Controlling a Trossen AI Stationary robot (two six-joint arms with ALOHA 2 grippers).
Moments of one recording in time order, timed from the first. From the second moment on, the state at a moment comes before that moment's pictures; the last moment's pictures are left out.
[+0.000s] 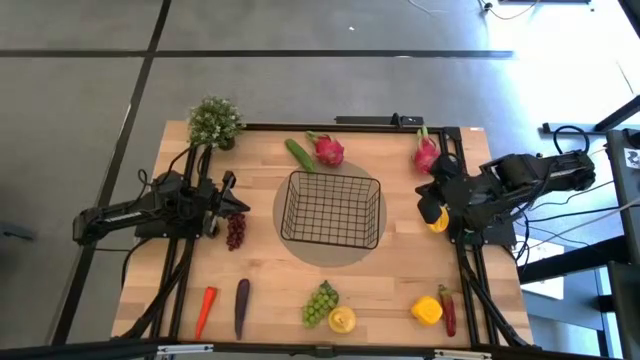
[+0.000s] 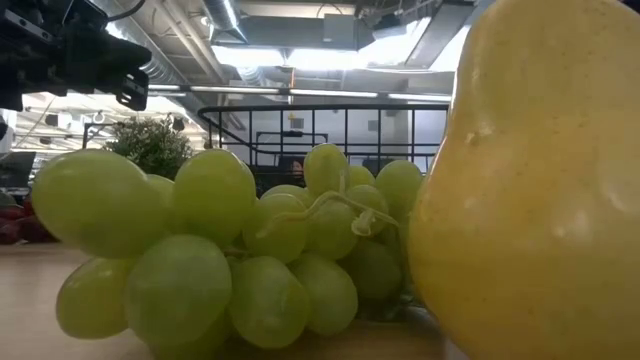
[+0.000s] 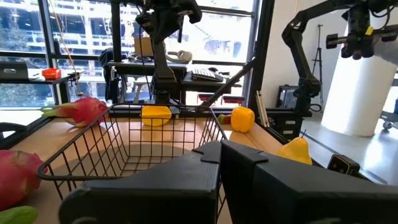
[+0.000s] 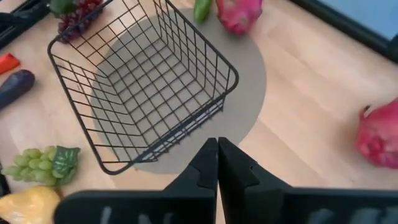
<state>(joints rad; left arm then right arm) 0.29 0.01 0.01 0.20 0.45 -0.15 0.29 0.97 1.22 -1.25 0.44 0.96</state>
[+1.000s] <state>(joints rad) 0.29 0.31 0.59 -0.40 0.14 -0.23 0.06 0.98 1.22 -1.33 0.23 1.28</state>
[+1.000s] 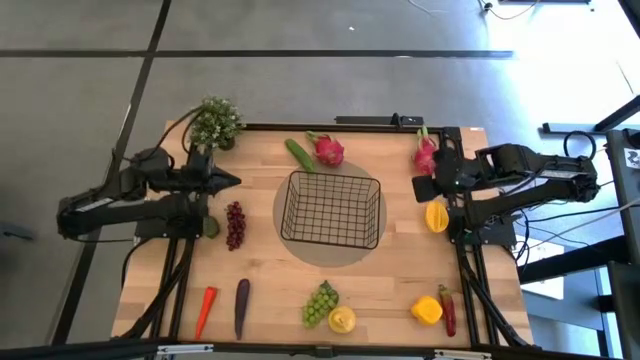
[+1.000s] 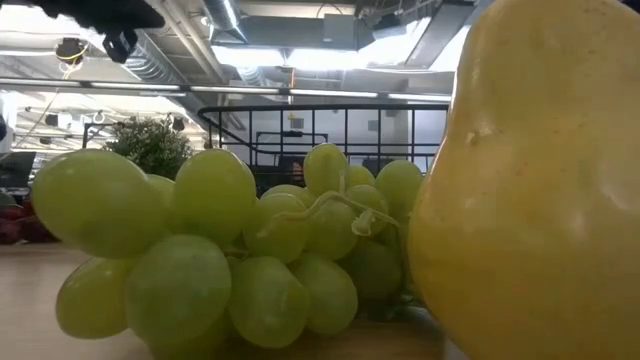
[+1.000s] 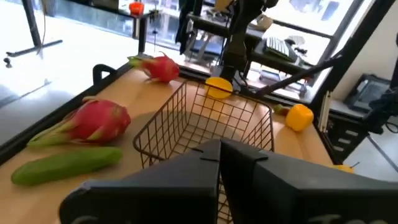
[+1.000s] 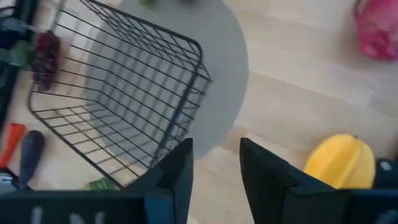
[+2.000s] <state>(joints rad) 0.29 0.54 0.74 -0.52 0.12 -0.20 -0.07 1.12 1.22 -1.51 0.21 1.47</state>
